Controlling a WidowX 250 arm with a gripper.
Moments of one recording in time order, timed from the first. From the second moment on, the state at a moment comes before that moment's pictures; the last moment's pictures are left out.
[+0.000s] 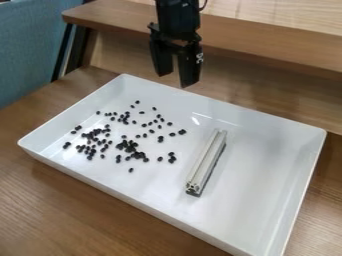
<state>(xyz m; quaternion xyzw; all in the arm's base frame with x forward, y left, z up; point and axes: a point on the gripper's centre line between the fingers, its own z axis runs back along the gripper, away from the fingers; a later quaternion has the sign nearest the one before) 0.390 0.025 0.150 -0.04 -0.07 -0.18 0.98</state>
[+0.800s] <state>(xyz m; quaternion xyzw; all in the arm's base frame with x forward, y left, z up) 0.365 -0.022 0.097 -0.06 -0.06 -0.11 0.99</state>
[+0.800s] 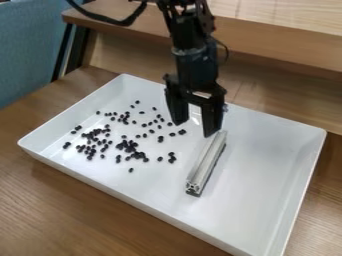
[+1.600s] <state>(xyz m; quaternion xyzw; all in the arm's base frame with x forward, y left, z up) 0.367 -0.022 0.074 -0.02 -0.03 0.00 1.00</state>
